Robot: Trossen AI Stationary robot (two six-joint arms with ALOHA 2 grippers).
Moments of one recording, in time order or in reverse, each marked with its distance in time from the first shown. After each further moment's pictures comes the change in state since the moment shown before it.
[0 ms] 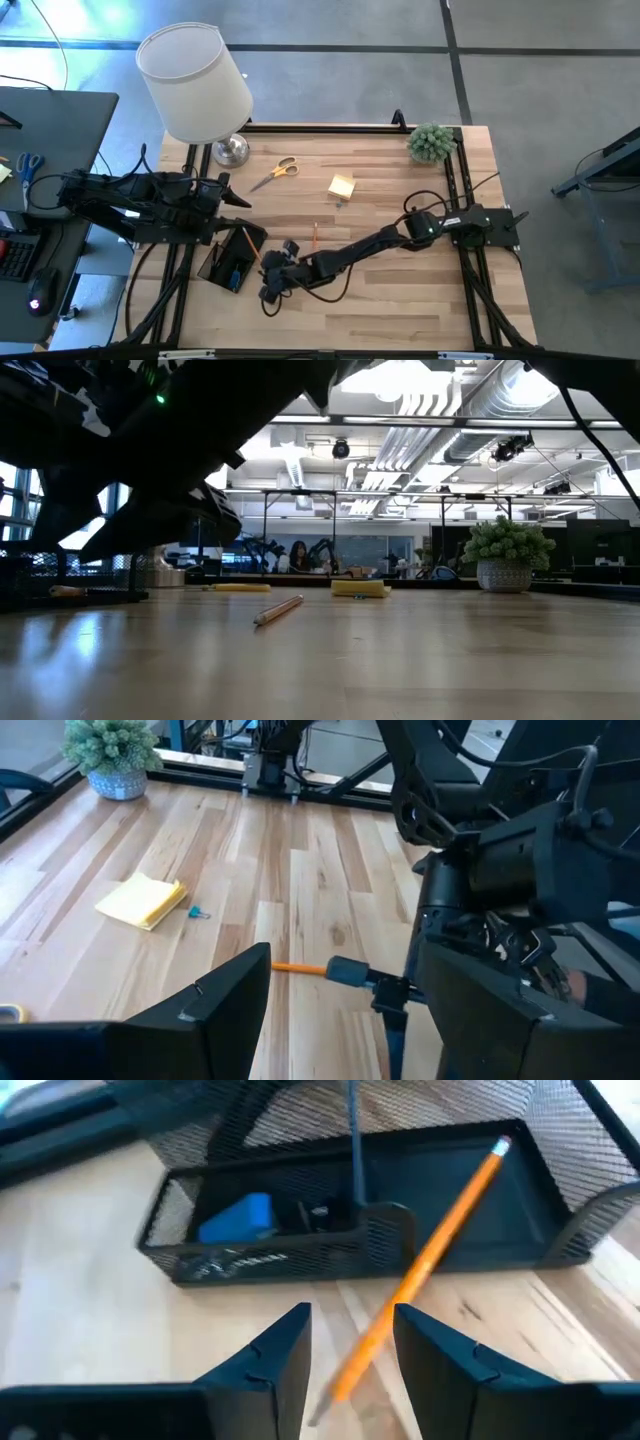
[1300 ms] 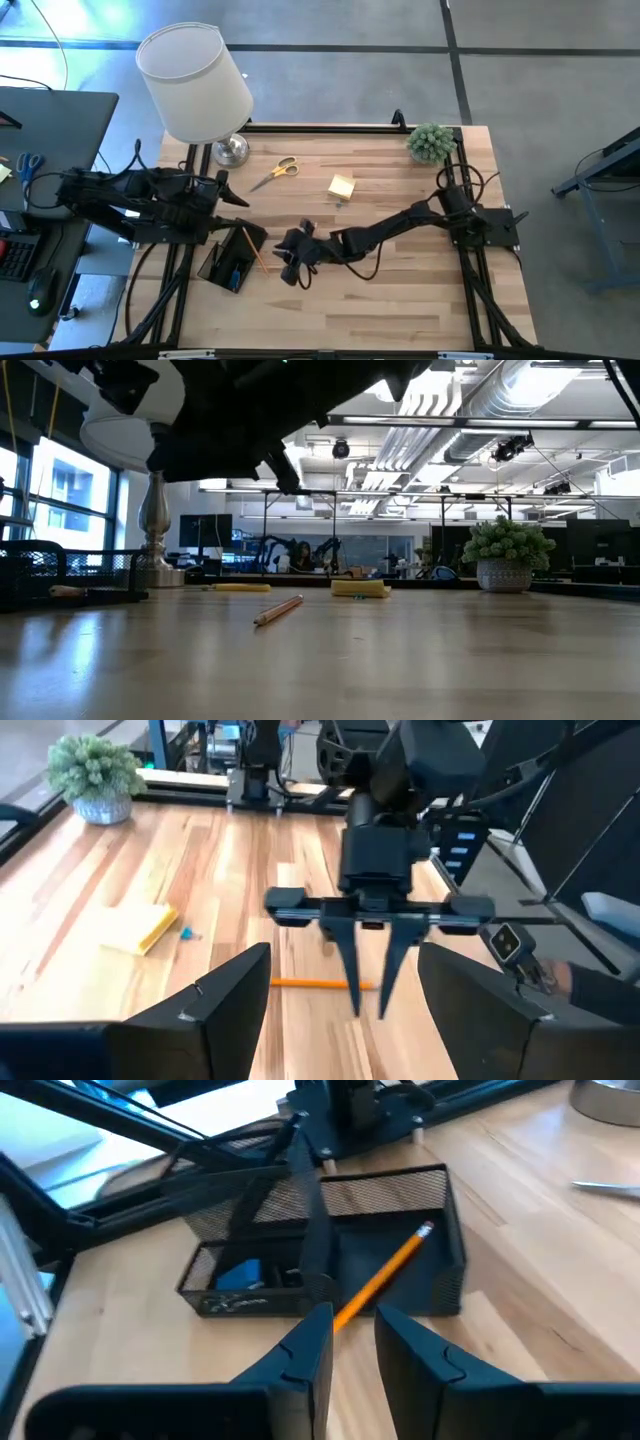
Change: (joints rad) left arm 0.000 0.031 0.088 -0.045 0.034 0.051; right arm -0.052 -0.392 -0.562 0.378 -0.094 -0.110
